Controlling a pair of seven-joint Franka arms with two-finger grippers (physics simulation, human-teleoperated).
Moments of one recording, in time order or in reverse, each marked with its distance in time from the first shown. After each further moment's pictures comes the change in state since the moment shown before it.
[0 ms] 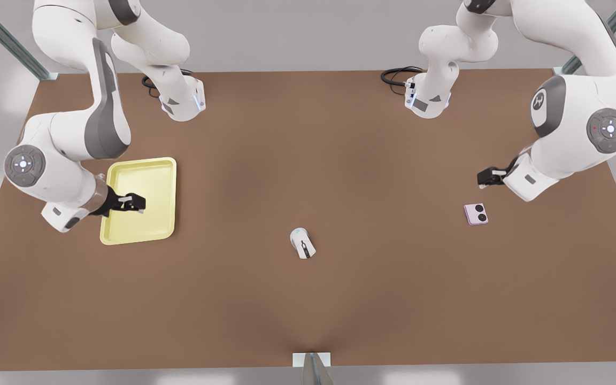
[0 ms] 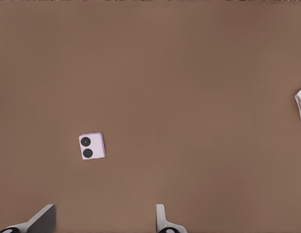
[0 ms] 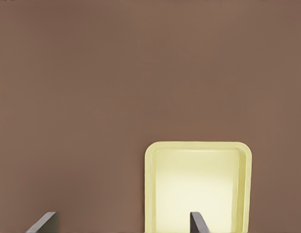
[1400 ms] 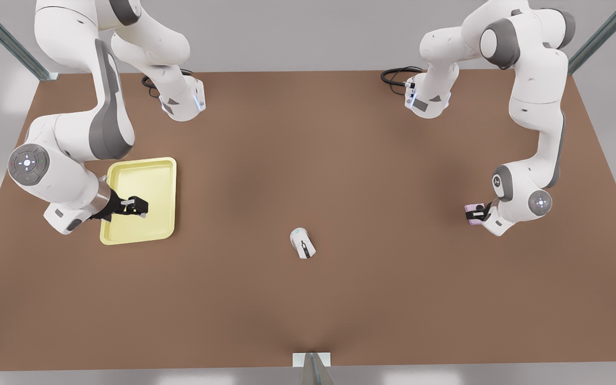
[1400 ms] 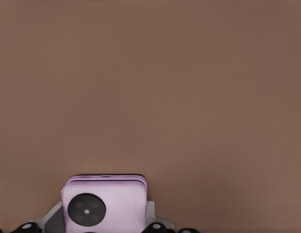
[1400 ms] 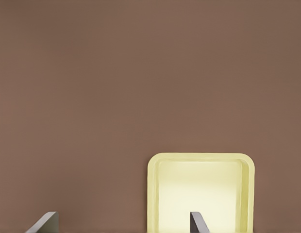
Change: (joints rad) left arm 0.264 0.324 0.010 -0.656 -0.009 0.905 0.160; right arm 0.002 0.006 0.001 0.000 -0.002 0.040 0.010
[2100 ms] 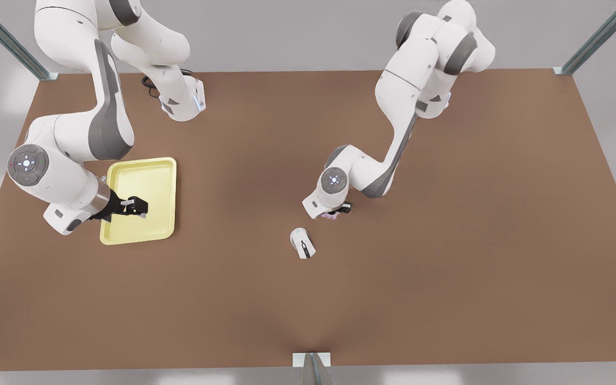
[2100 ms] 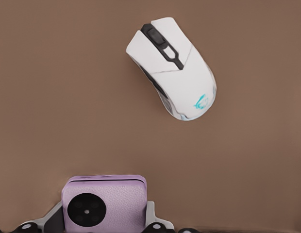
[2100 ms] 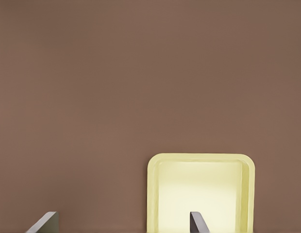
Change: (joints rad) left arm -0.924 0.185 -0.013 0.533 -0.116 -0.250 -0.560; right arm 0.000 0.001 0.000 0.000 0.002 0.002 -0.006
